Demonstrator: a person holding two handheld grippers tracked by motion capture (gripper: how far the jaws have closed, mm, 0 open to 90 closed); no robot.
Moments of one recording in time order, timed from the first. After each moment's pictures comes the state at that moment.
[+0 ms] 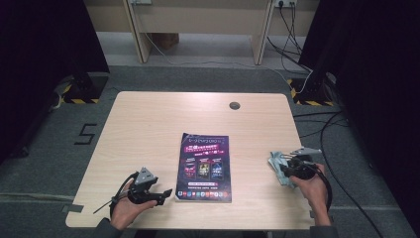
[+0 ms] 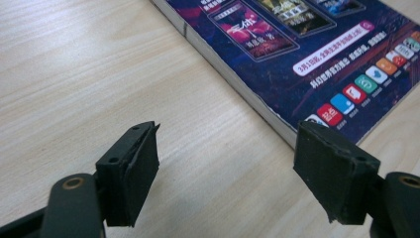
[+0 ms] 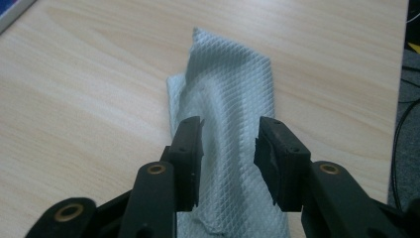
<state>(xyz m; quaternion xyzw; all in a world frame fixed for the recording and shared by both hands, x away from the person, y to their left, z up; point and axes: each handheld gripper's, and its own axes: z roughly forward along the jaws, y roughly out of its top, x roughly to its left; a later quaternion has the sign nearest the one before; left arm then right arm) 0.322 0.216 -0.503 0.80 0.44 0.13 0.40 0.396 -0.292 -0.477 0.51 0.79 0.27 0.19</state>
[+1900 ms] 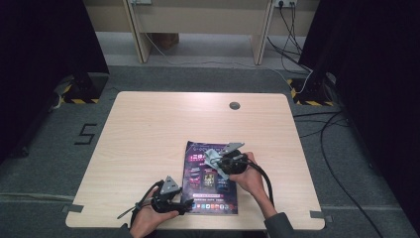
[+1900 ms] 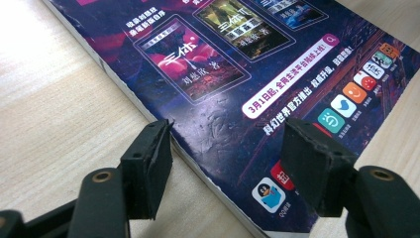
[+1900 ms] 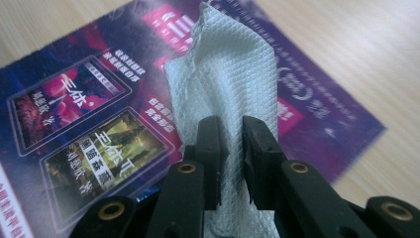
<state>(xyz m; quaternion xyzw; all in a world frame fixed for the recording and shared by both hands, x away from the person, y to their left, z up) 0.304 0.151 -0.511 0.83 0.39 0.10 0.39 0.418 -0.095 -0.479 0.29 0.90 0.30 0.15</state>
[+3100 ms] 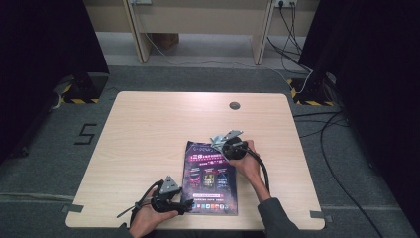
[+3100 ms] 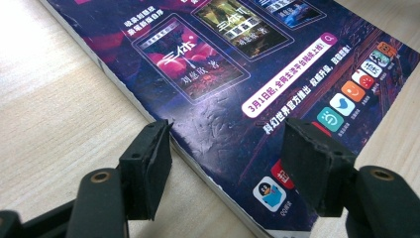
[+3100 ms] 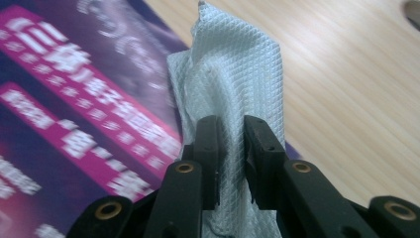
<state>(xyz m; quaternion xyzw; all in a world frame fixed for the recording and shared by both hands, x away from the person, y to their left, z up) 0.305 0.153 -0.512 0.83 0.38 0.09 0.39 0.470 -0.099 -0.490 0.33 0.88 0.27 0.20</state>
